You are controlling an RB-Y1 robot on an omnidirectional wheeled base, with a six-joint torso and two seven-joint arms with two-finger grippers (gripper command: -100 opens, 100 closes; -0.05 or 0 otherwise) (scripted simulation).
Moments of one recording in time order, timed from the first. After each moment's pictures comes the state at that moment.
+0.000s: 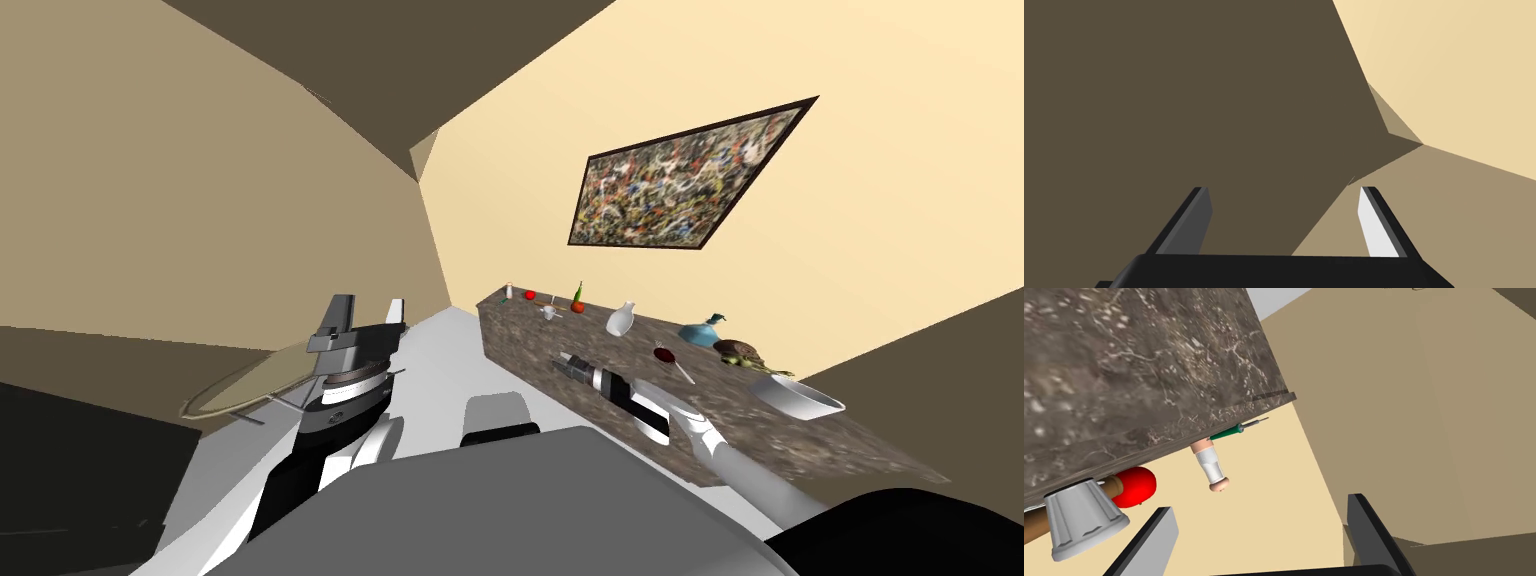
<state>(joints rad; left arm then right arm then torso) 0.51 0.04 -0.03 -2.39 -0.05 -0.63 0.12 0.36 -0.96 0.24 -1.64 0.48 -0.58 0.09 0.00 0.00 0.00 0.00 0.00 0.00</state>
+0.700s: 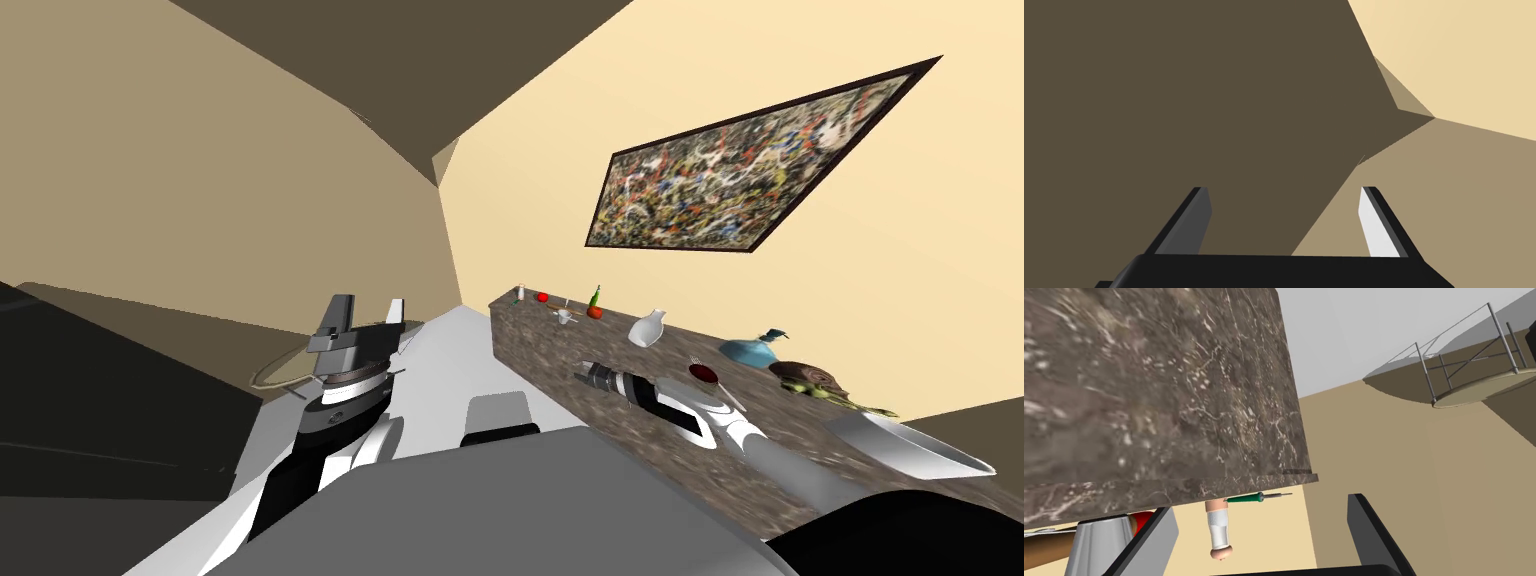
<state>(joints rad) 0.51 0.04 -0.03 -2.39 -0.05 -0.63 0.12 0.34 -1.13 0.28 -1.41 0.57 -0.60 0.14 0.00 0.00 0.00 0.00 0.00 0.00</state>
